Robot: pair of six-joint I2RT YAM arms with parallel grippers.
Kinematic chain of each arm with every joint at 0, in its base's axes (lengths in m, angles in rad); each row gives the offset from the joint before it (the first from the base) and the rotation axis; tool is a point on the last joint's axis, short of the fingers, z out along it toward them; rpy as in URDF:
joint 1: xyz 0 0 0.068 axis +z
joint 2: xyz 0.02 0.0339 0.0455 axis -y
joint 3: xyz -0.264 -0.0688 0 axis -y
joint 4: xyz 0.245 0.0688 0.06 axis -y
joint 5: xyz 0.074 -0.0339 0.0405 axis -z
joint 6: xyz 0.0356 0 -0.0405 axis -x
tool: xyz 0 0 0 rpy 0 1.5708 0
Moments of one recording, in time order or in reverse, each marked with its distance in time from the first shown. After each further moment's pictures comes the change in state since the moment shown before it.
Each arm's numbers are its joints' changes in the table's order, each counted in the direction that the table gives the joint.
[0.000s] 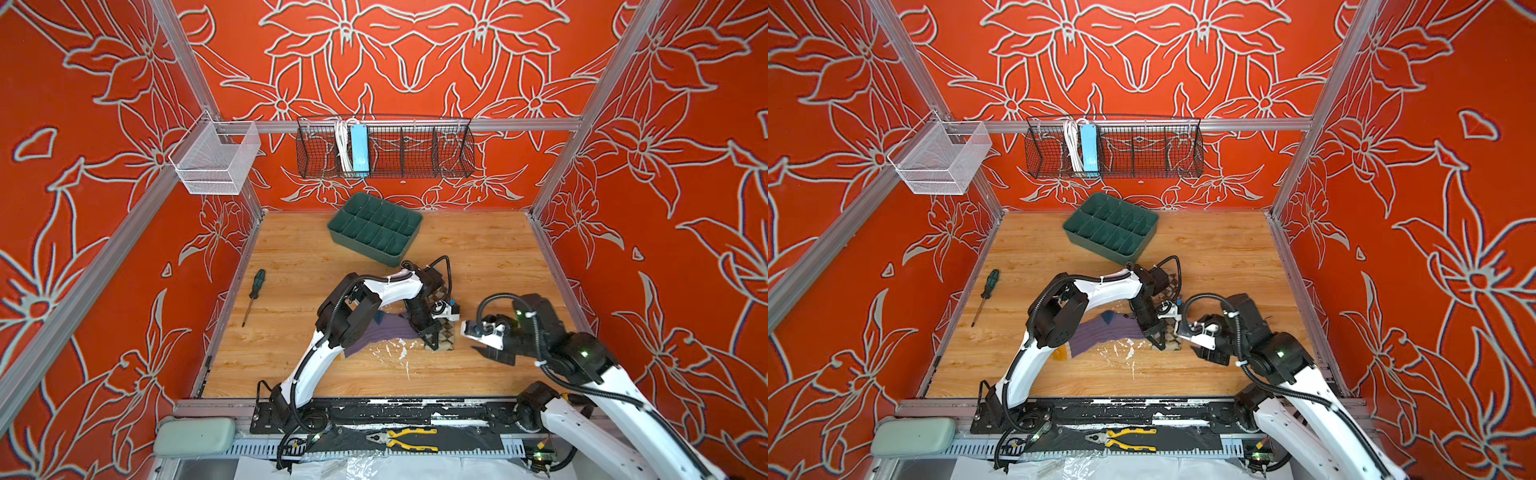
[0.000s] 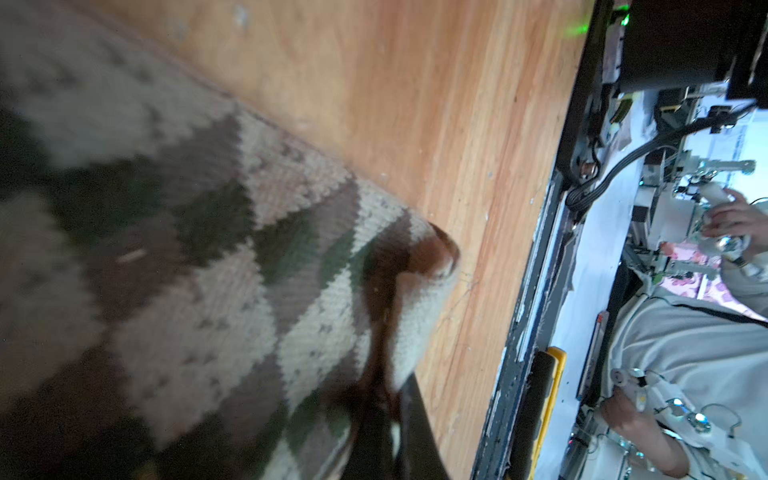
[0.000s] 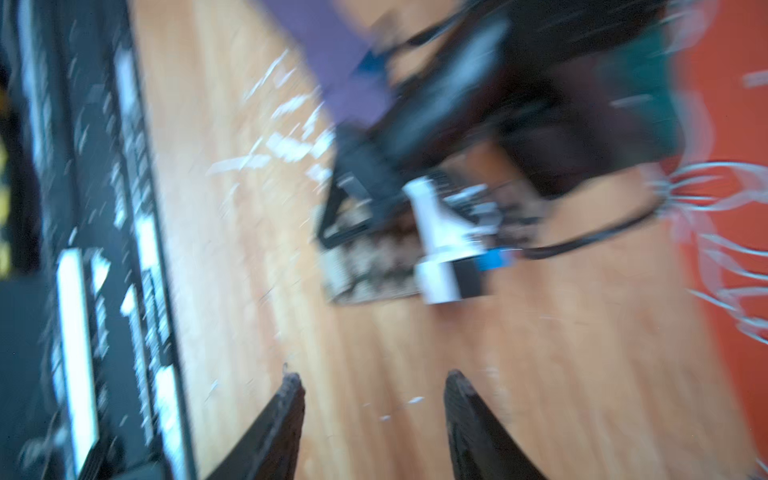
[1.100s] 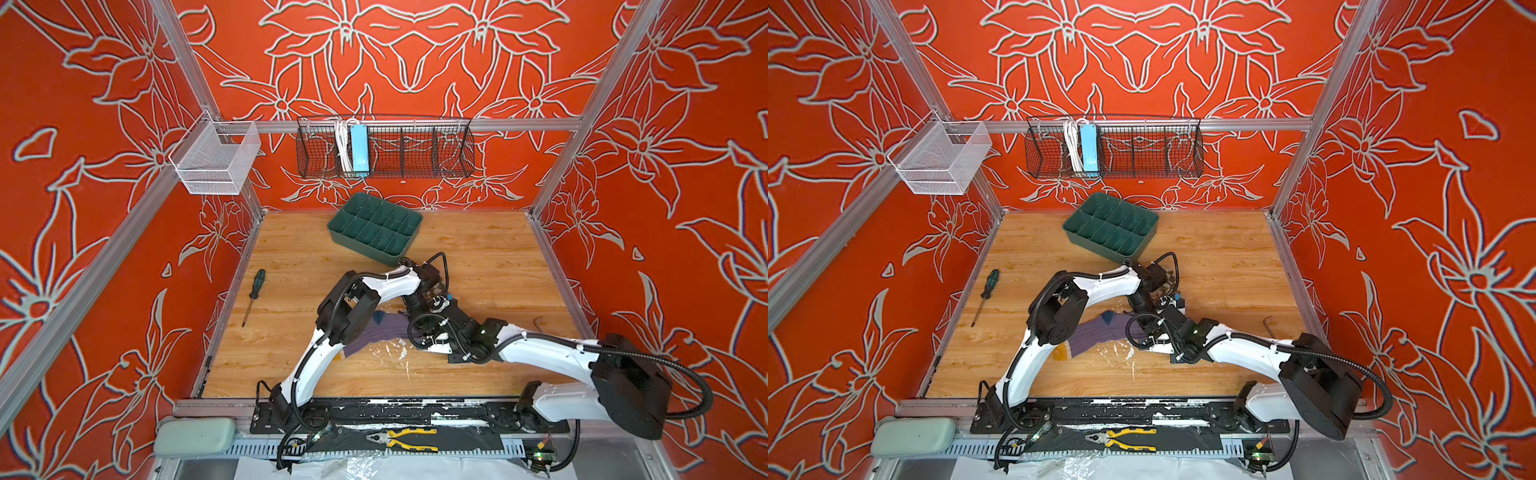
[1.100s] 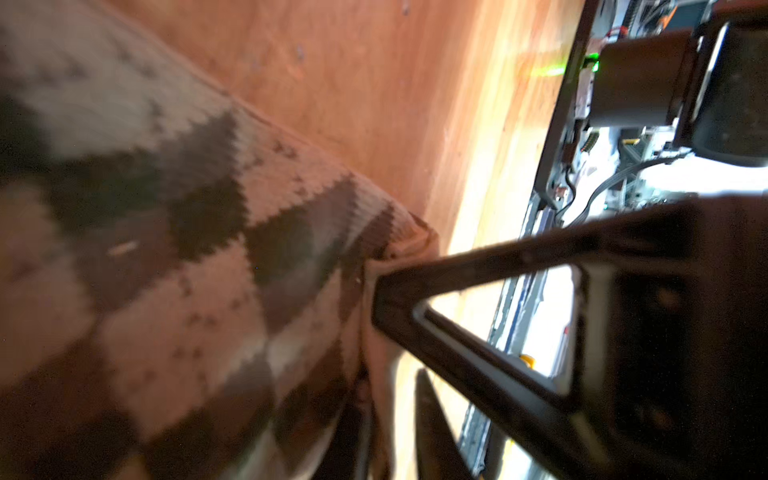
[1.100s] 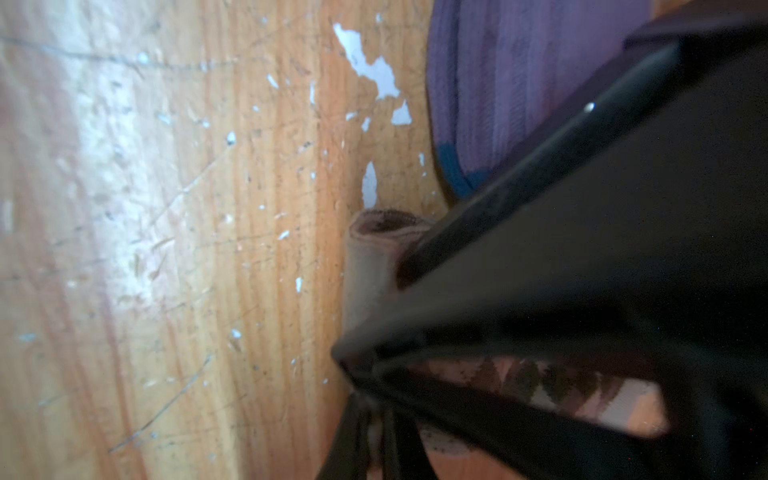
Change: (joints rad) left arm 0.022 0.026 -0.019 0.005 0.036 0.054; right arm 0.253 -0.621 -0.127 0.507 0.329 -0.011
